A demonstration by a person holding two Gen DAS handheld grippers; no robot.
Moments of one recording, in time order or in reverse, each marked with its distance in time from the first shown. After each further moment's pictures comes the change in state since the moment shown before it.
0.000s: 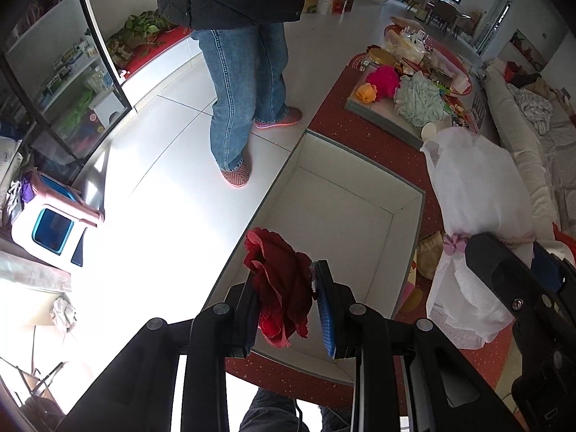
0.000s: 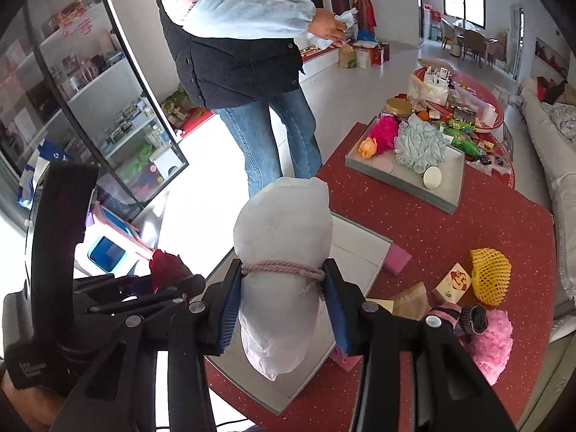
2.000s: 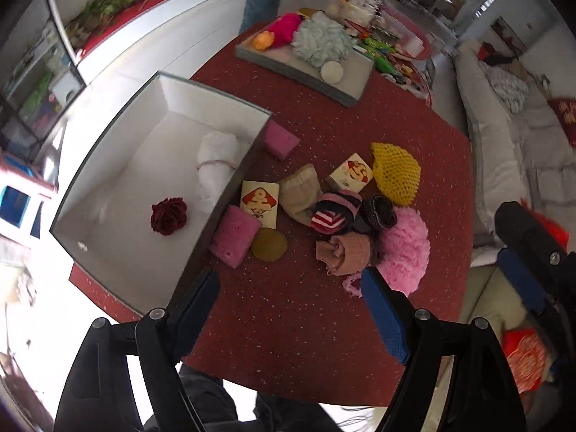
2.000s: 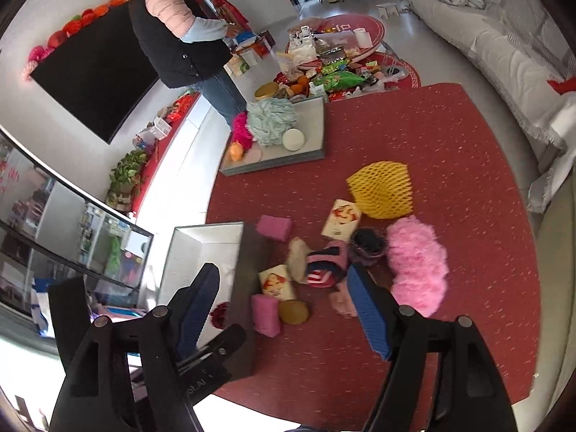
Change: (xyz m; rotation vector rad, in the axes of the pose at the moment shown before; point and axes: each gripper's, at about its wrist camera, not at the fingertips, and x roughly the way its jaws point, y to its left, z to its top) left arm 0.013 -0.201 -0.073 0.064 0.091 -0.109; right arm -0.086 -0.204 -0.065 0.541 -0.039 -0.056
